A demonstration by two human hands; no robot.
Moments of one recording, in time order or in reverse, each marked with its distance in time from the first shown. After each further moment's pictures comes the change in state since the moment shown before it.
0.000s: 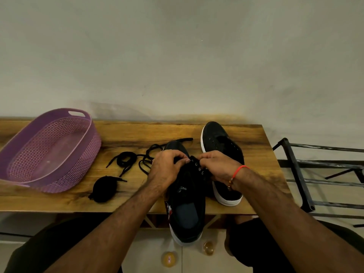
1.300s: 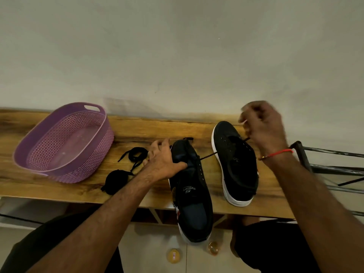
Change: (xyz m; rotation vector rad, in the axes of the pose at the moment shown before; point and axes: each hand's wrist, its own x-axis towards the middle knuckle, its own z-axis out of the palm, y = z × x) left_hand -0.006 -0.010 -0.044 0.123 -0.213 -0.351; right_hand -0.024 -0.054 -0.055 0.118 0.626 -0.712
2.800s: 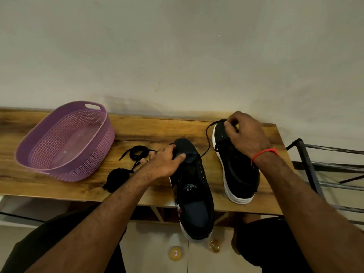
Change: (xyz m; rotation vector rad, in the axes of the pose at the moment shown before) left_hand -0.003 -0.005 -0.003 0.091 -0.127 0.009; right_hand -0.002 0.023 0.019 -0.734 -0.197 -0.131
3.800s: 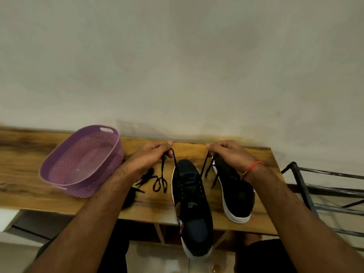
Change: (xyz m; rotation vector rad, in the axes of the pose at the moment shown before) left_hand -0.042 0.004 -0.087 -0.619 0.151 0.147; right_hand -0.008 -0.047 -0.022 0.543 -0.367 0.251
